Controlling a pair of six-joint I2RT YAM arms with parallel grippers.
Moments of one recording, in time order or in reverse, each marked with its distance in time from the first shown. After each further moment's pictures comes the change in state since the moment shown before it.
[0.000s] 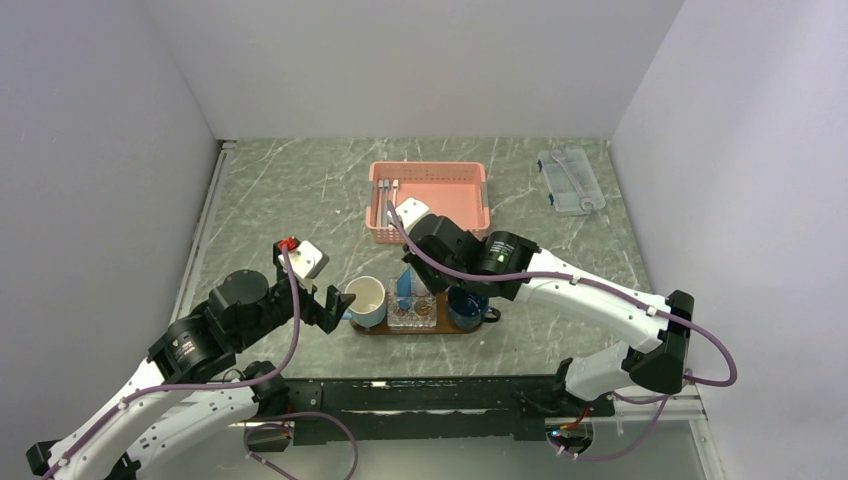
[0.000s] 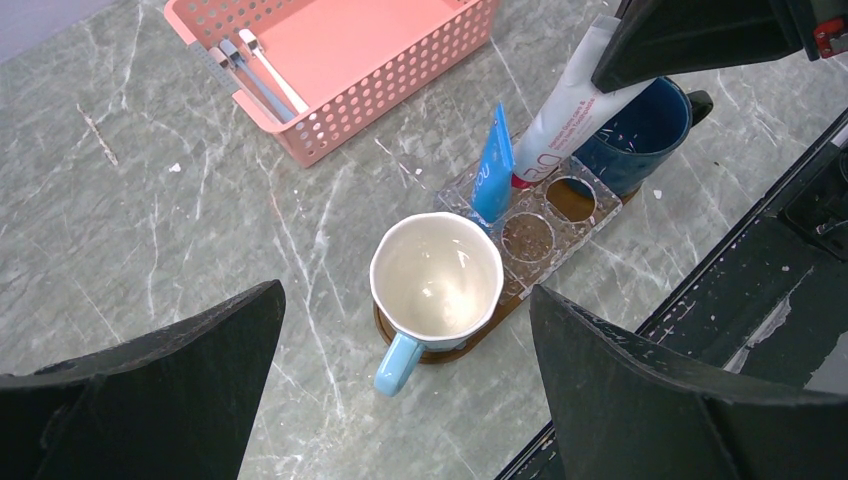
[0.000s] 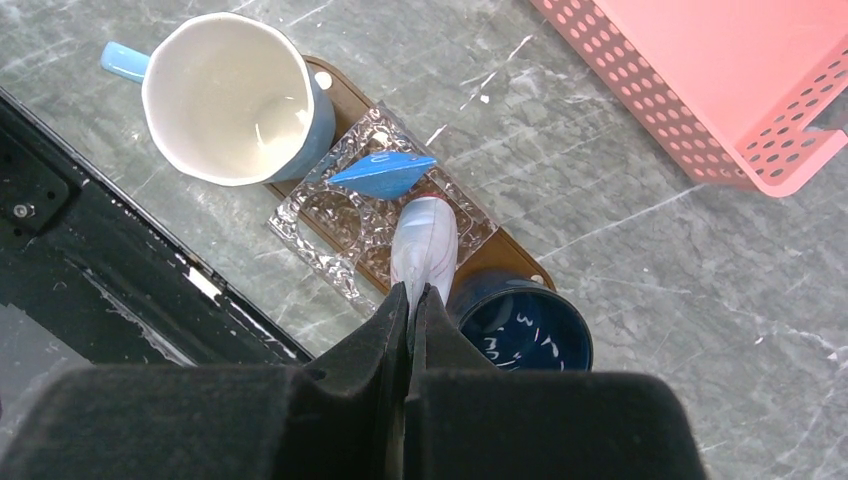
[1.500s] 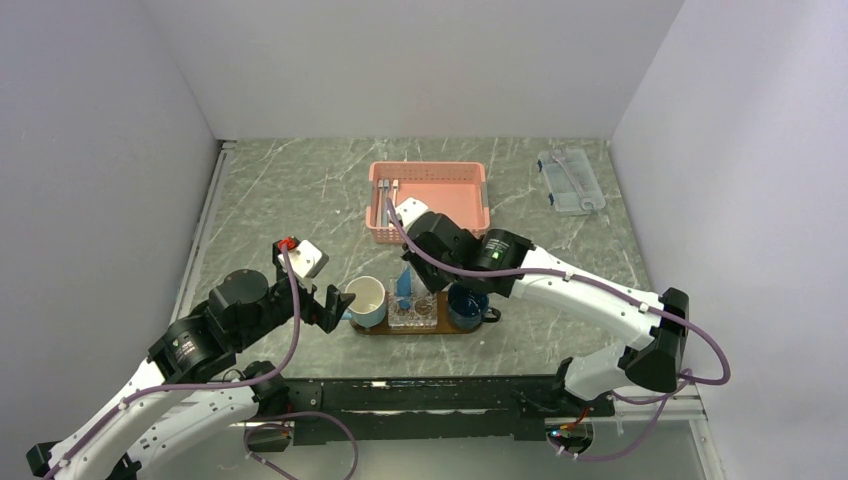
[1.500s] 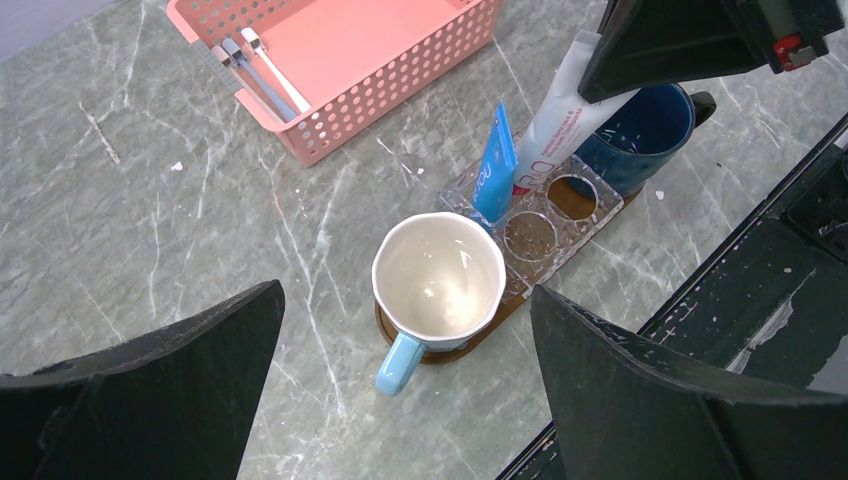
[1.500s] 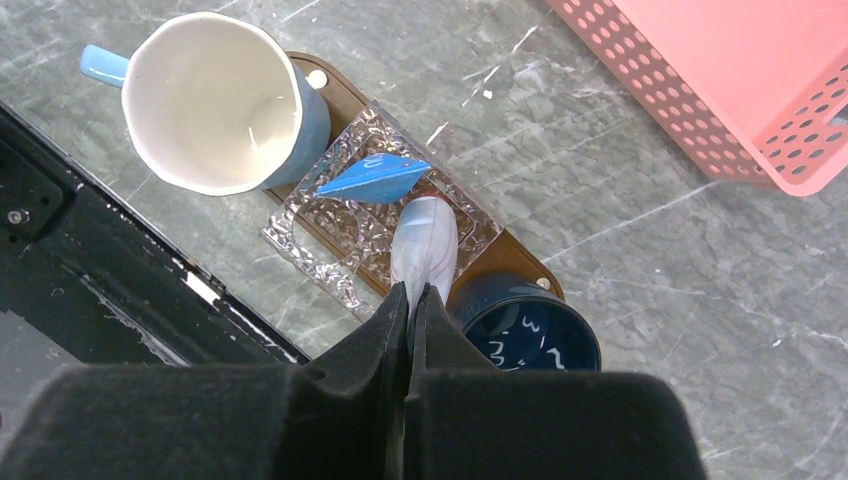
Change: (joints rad) left arm 0.008 0.000 0.000 0.000 0.002 0.000; right arm -0.034 0.019 -0.018 0.022 -0.031 0.005
